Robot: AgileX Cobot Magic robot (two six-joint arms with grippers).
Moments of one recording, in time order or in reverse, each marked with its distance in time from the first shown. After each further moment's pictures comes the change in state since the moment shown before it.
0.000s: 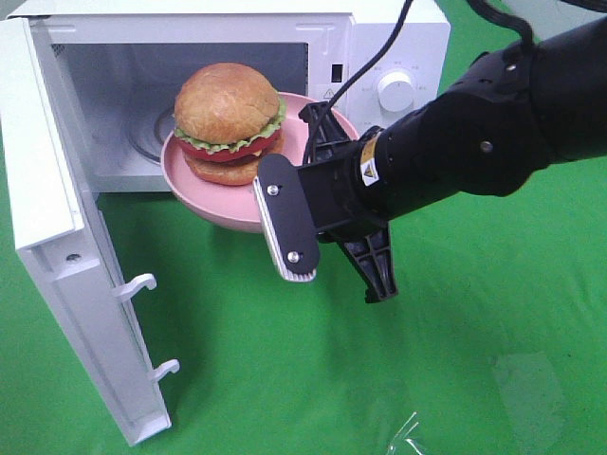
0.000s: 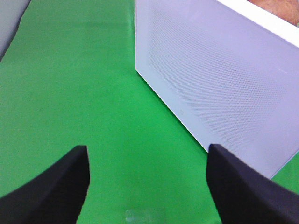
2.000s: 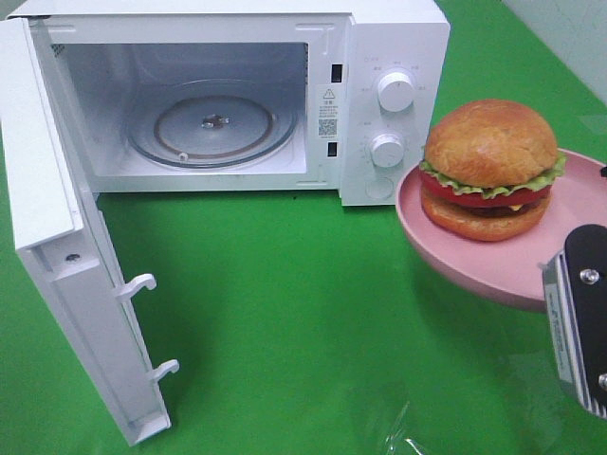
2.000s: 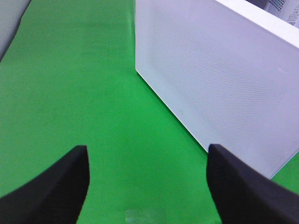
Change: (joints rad) left arm 0.000 0.000 0.000 0.000 0.000 0.000; right arm -0.002 -0.784 0.465 -0.284 0.482 0.510
